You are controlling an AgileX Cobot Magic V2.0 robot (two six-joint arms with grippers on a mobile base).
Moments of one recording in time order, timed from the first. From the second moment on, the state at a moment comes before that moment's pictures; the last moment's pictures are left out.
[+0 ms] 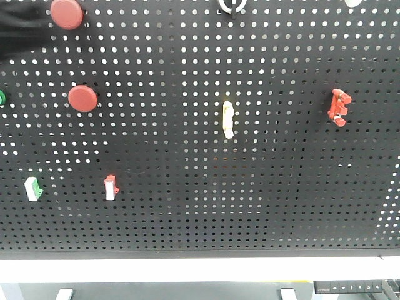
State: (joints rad) left arm -0.33 1.30 -1.47 0.04 0.07 -0.07; right arm 0.09 0.60 -0.67 -0.12 -0.04 0.18
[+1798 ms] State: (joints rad) left arm -0.41 0.97 -1.17 0.10 0.16 -0.07; right arm 0.09 0.73 -0.73 -0.27 -0.16 0.22
